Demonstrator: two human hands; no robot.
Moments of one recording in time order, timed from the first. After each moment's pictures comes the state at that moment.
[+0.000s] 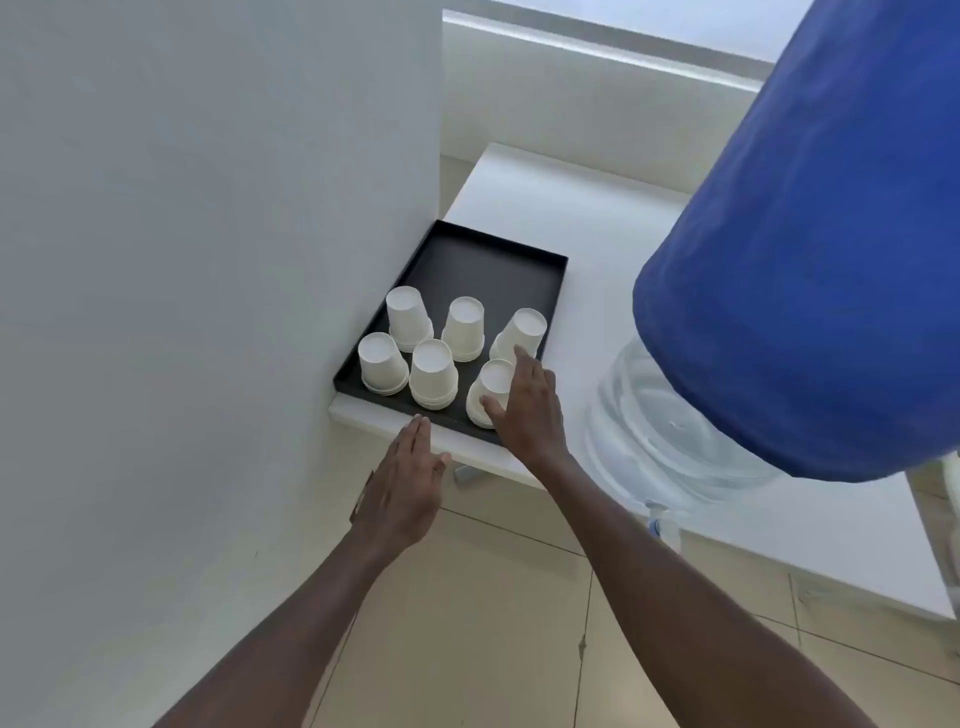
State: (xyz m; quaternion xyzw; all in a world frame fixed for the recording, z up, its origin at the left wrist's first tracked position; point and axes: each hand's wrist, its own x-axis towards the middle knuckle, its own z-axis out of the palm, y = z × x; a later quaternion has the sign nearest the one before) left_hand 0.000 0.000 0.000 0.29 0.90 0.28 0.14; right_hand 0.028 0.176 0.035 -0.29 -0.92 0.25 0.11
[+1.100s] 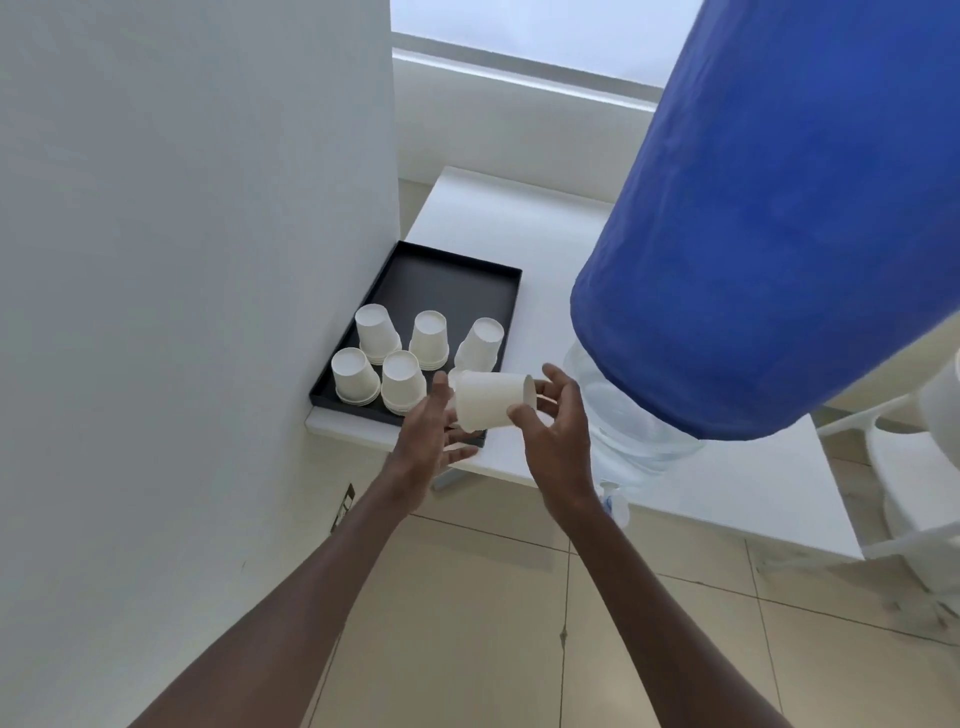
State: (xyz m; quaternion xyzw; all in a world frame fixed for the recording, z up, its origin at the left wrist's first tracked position) left_hand 0.016 0.048 0.086 0.09 0.61 0.67 0.40; right_hand 0.126 0.147 0.117 -0.36 -0.68 0.56 0.30
